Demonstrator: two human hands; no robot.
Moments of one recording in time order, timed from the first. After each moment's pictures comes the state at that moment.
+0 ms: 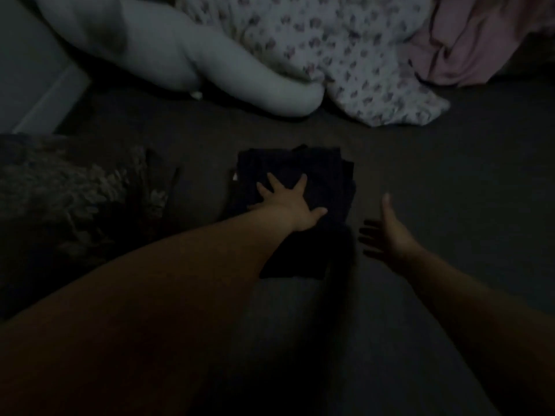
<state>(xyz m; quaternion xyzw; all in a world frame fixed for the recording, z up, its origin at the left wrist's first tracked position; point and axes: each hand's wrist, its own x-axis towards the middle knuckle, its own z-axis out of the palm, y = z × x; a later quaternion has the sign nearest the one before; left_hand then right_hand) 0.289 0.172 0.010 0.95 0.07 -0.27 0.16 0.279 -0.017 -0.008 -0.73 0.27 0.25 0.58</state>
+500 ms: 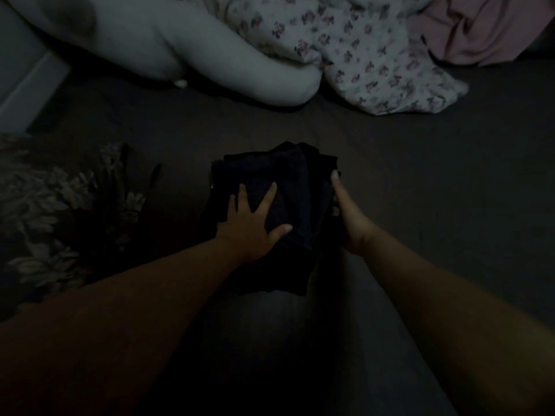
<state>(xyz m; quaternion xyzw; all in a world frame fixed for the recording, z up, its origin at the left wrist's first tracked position) 0.274 0.199 -0.049 0.95 0.08 -0.21 0.21 0.336 0.019 -0.049 -0.62 0.13 0.33 0.70</state>
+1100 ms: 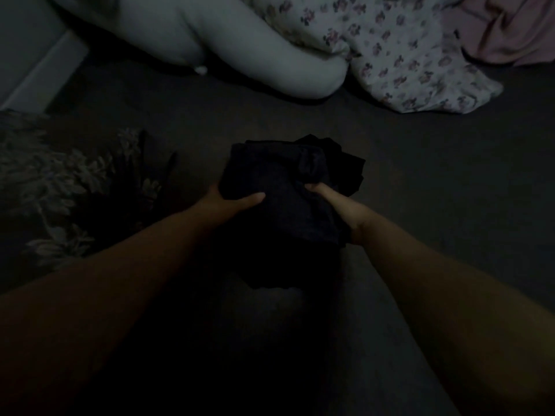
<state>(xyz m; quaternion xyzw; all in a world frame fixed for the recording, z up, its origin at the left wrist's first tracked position) 0.275 0.272 -0.039 0.73 0.32 -0.14 0.59 0.347 0.057 -0.054 -0.60 0.07 0.46 0.65</state>
